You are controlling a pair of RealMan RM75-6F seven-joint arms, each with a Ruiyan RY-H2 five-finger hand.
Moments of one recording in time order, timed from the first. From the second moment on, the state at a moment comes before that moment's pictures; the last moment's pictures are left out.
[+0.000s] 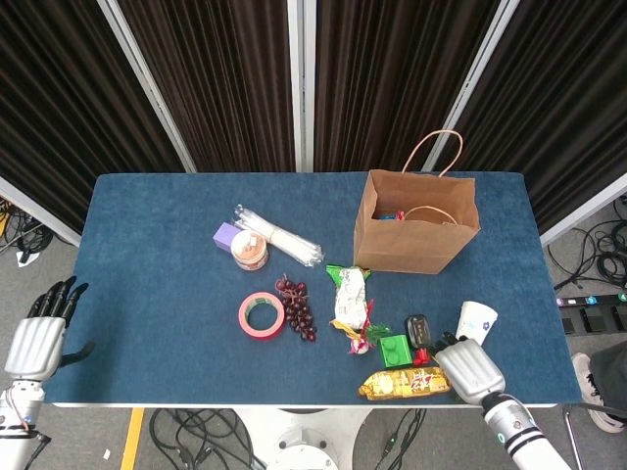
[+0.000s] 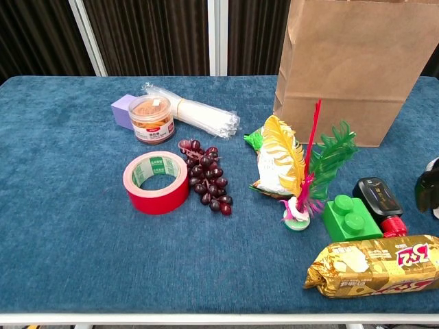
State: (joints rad) left arm -0.12 -1.28 -0.02 -1.37 1.47 1.43 -0.02; right arm 0.46 -1.08 -0.19 -2.08 -1.23 1.12 -0.73
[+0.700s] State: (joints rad) left arm -0.11 -1.29 -0.02 -1.34 1.46 1.43 -0.05; right arm 0.37 -1.22 -0.18 -1.94 -1.30 1.14 -0.69
